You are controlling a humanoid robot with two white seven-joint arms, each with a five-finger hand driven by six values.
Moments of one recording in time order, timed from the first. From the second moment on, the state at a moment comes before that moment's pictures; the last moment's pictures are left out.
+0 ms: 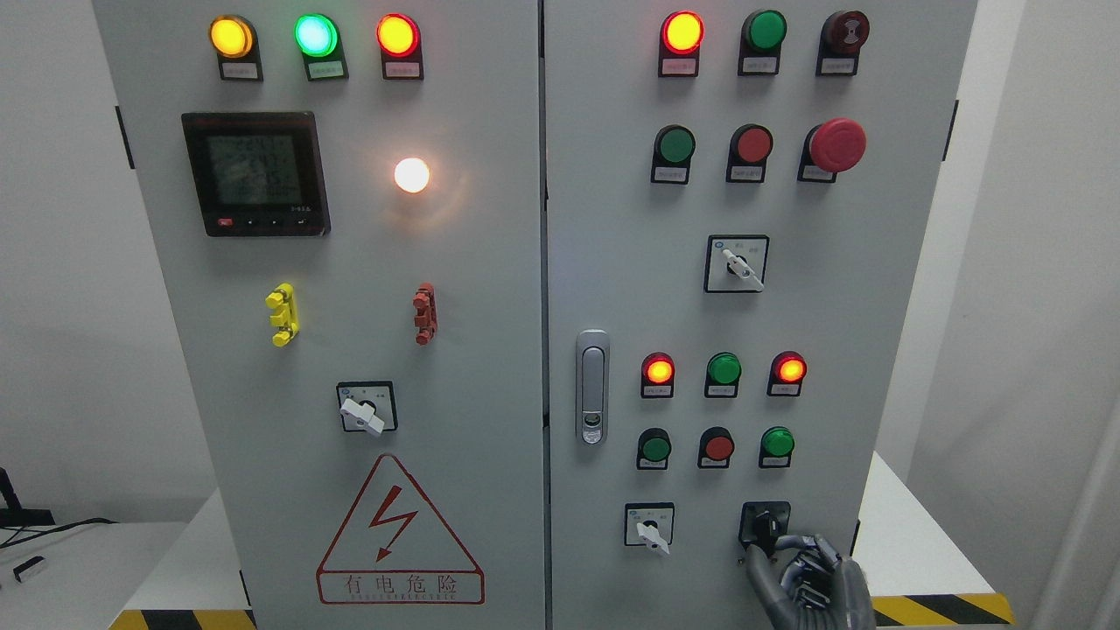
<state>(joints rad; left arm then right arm) -0.04 -0.09 0.08 0.06 0.00 -0.16 0.06 -0.23 0.08 0.00 -1.62 0.14 0.16 -0.17</state>
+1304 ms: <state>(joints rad) -0.04 -0.09 0.08 0.06 0.00 -0.16 0.06 -0.23 0.10 0.00 -1.62 0.14 0.16 -0.17</state>
